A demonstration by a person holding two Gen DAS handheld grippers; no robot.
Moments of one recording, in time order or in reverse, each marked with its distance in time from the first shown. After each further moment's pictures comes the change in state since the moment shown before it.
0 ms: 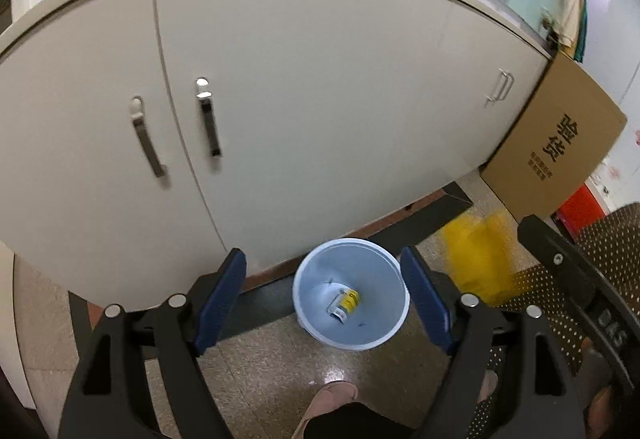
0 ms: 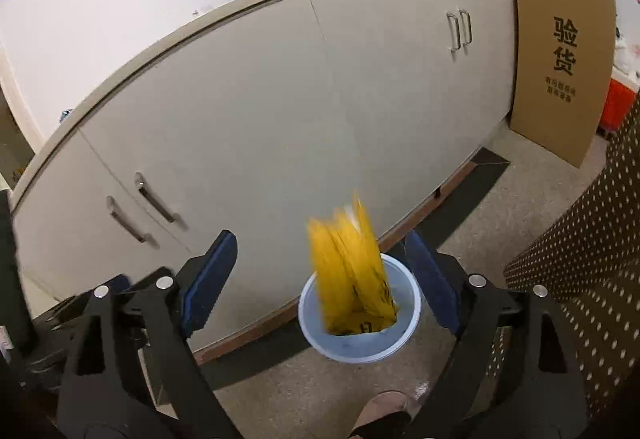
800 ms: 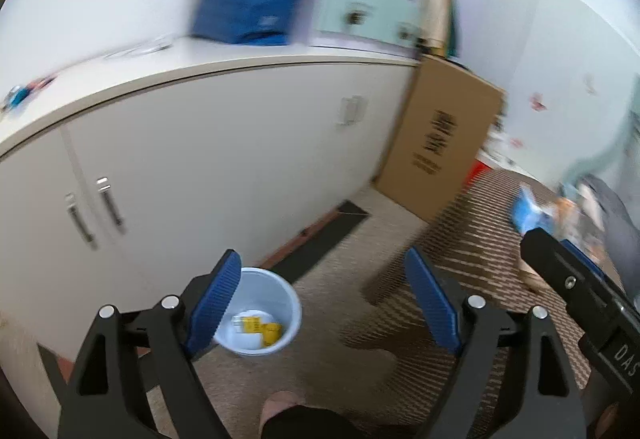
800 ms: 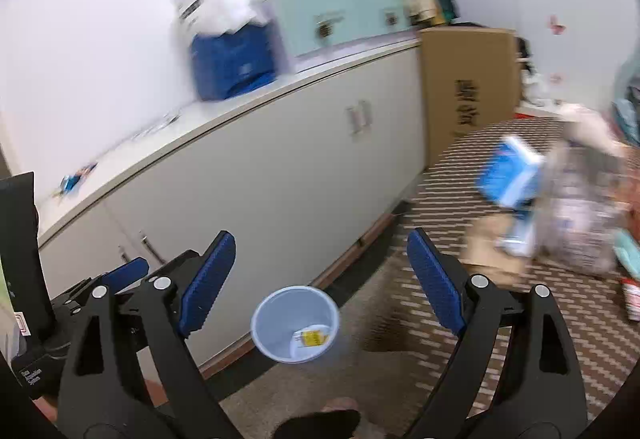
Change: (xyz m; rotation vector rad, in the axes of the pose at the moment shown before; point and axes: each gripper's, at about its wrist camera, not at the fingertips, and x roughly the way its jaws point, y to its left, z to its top) left arm -0.166 -0.144 -0.037 0.266 -0.145 -0.329; right arm -0.256 -0.057 -0.017 0.076 -0.268 -0.207
